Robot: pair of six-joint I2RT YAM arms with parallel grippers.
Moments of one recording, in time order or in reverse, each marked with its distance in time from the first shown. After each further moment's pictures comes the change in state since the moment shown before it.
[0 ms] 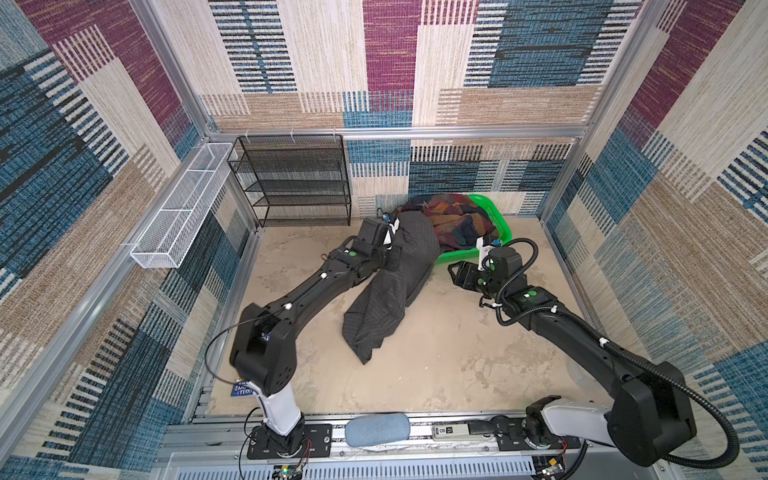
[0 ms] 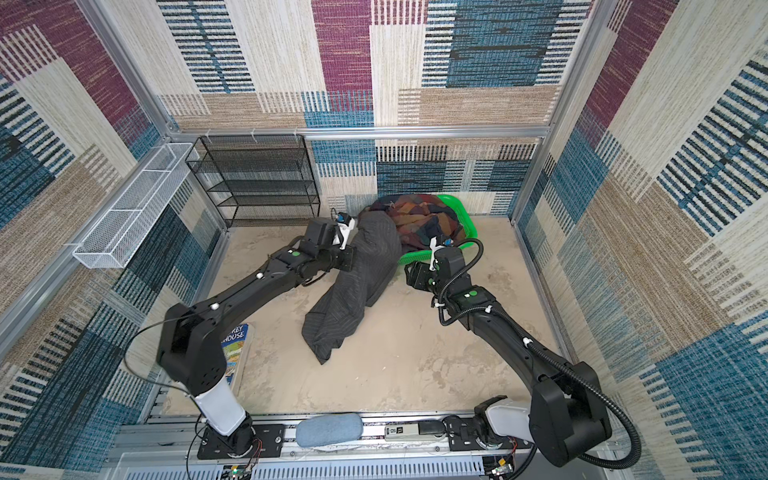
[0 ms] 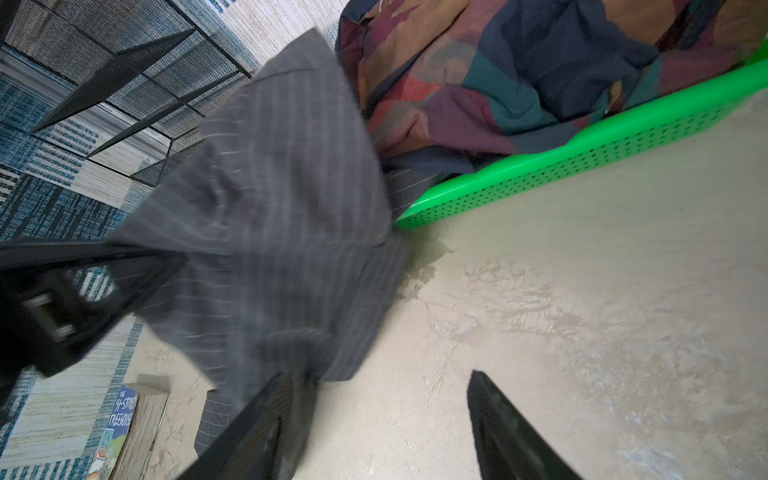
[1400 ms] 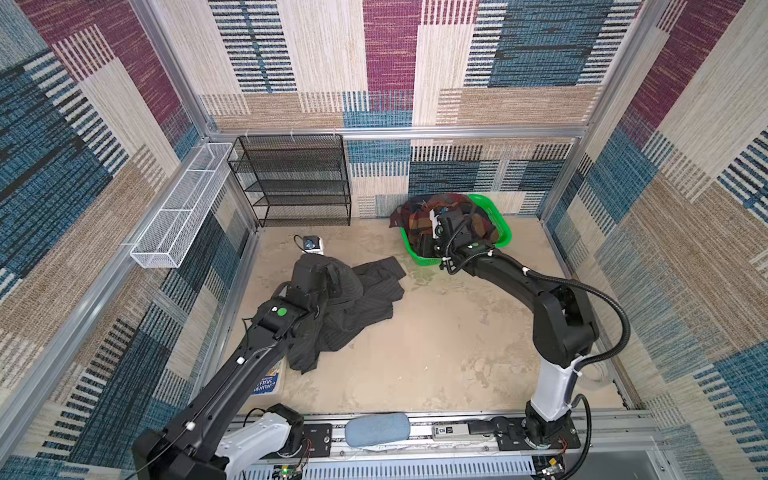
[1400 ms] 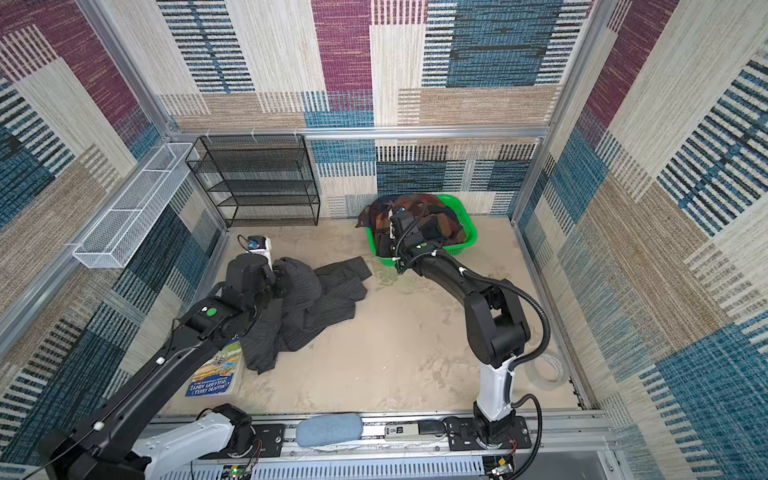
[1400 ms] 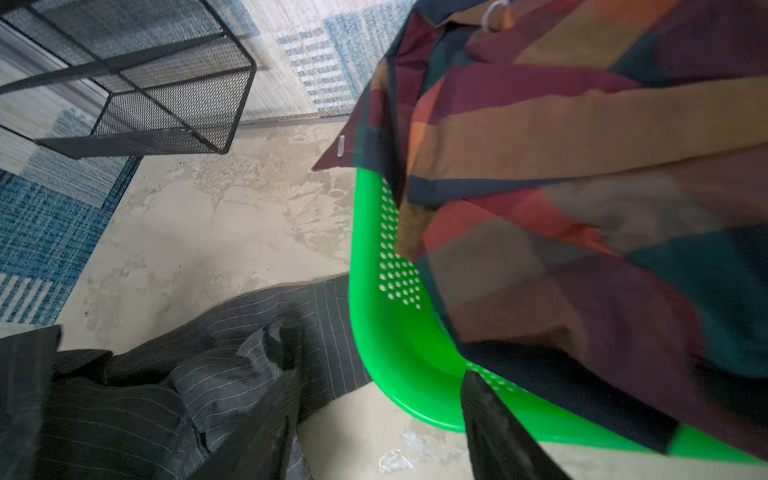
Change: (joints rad) left arm 0.093 -0.557 -0.395 -0.106 -0.294 -0.155; right arm 0.105 0.659 0.659 -0.100 0.089 -0.182
